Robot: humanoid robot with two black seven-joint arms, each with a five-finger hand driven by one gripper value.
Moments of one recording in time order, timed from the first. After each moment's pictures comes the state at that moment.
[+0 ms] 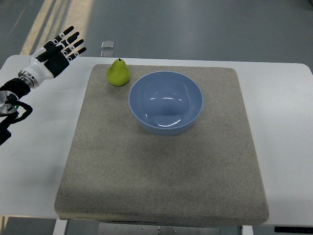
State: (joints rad) left arm -0.85 0.42 -0.67 -0.49 -0.14 -0.56 -0.10; right arm 0.00 0.00 -0.04 0.05 0.01 0.17 0.02
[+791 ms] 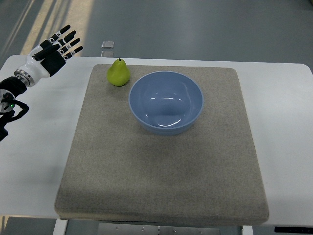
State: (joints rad) left arm -0.87 0.43 -0.65 -0.46 -0.13 -0.58 -0.10; right arm 0.00 0.00 -0.04 0.05 0.01 0.17 0.02
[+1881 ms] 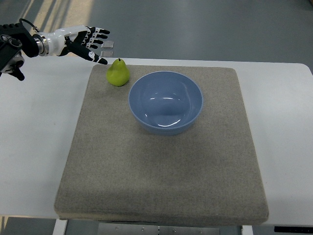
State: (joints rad) left arm -1.14 0.40 -0.65 -0.48 1.03 -0.56 -0.10; right arm 0.00 0.00 -0.04 0.05 0.01 0.17 0.02
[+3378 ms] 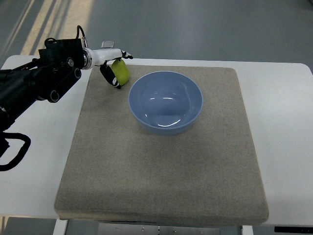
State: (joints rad) left arm -1.13 0.18 -0.56 -0.46 1.69 -0.34 -0.10; right arm 0.00 0.00 -0.04 0.05 0.01 0.17 0.02
